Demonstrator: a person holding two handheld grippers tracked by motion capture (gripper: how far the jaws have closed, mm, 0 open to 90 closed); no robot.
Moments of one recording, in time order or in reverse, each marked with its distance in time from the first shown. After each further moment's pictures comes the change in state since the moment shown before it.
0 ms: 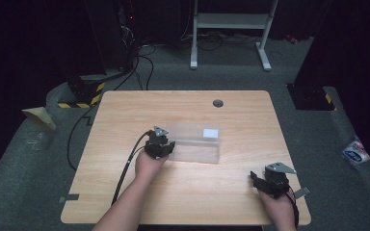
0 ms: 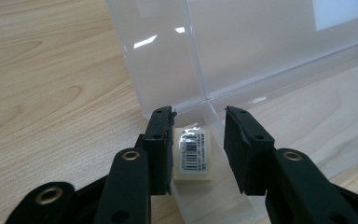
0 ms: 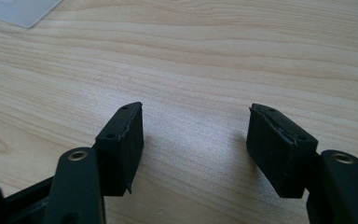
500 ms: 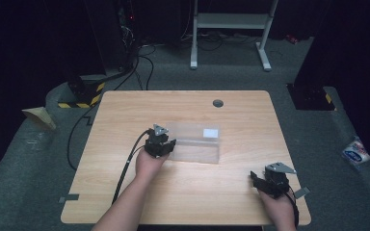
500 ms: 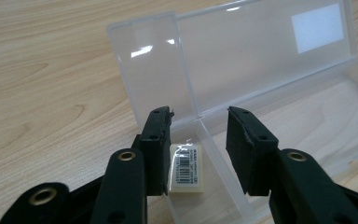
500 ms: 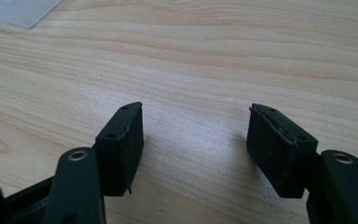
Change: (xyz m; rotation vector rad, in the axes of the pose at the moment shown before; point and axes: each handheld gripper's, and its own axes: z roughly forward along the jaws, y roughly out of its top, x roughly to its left) left arm -0.003 0.007 -0.009 -0.049 -0.005 0.011; right arm 0.000 0.000 0.000 0.000 0.000 0.000
